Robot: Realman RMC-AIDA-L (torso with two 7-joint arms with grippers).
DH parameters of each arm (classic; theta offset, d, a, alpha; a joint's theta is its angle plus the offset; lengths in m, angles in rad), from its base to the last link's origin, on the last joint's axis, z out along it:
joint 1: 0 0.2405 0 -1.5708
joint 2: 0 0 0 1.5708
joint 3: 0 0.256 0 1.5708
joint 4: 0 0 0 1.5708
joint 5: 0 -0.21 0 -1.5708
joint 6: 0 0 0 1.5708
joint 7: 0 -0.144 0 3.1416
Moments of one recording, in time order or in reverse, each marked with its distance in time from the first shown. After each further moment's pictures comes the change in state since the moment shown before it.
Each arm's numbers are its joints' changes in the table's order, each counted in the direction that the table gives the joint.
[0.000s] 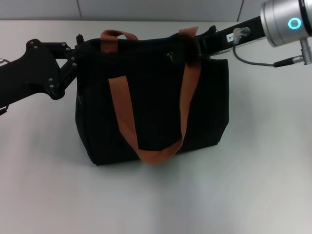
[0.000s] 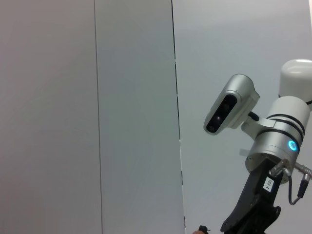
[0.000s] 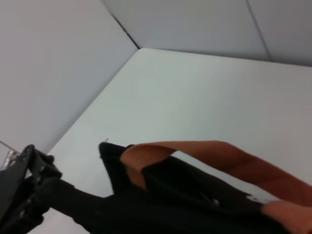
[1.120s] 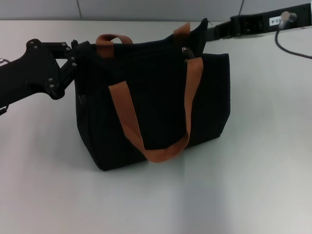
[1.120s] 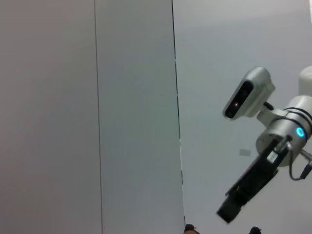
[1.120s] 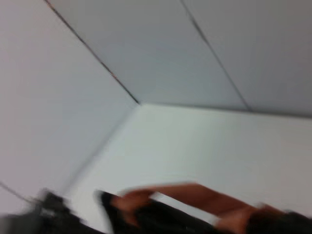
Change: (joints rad) left arm 0.000 0.000 0.001 0.000 0.000 0.002 -0.001; right arm -0.111 0.001 0.176 0.106 -0.081 0.076 0.086
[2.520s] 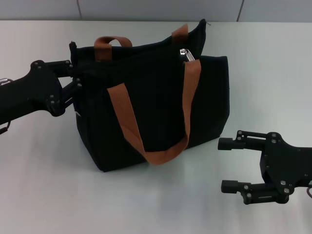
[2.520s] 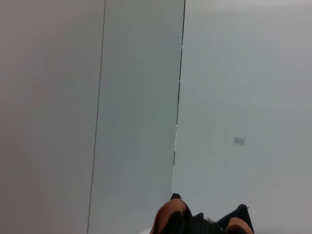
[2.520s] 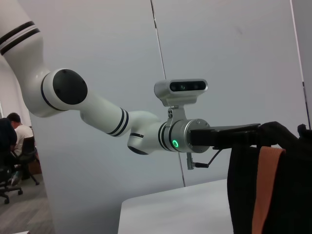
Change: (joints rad) left arm 0.033 -0.005 0.011 0.004 -0.049 0.006 0.093; right arm -0.260 -0.005 0.195 -0.650 -0.155 0.406 1.500
